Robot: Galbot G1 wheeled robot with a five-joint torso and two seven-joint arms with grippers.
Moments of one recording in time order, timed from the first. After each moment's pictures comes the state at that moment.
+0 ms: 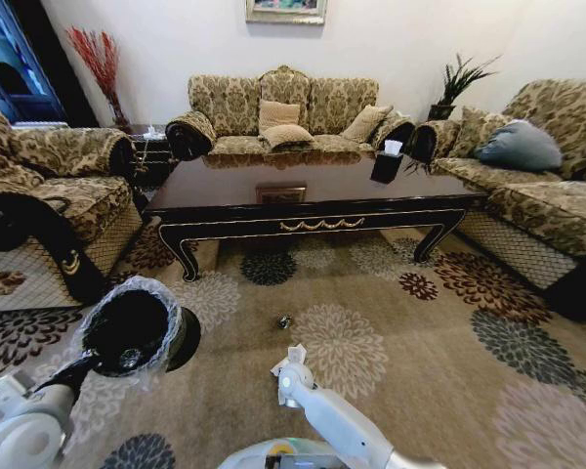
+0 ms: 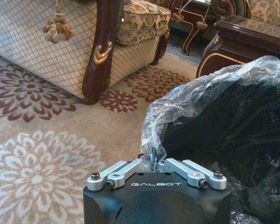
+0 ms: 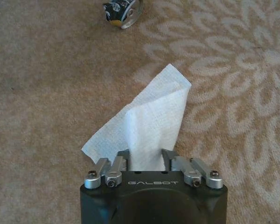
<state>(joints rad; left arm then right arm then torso) 1.64 -1.40 -1.20 -2.30 -0.89 0.74 -0.35 -0.93 1.38 -0.31 1.35 1.10 -0.52 0.94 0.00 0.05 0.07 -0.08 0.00</state>
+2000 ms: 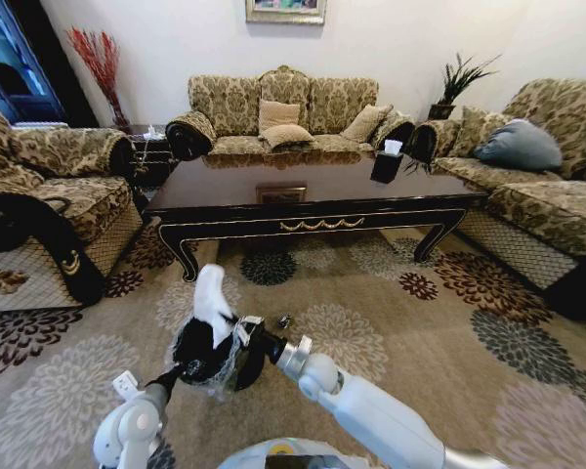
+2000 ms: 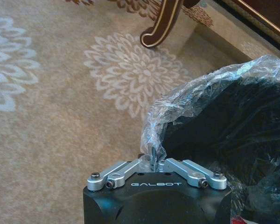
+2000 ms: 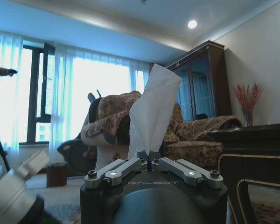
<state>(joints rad) 1.57 -1.59 -0.82 -2.13 -0.83 0.74 -0.40 -0.87 1.13 -0.45 1.69 0.49 0.37 -0.25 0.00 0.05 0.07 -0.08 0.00</state>
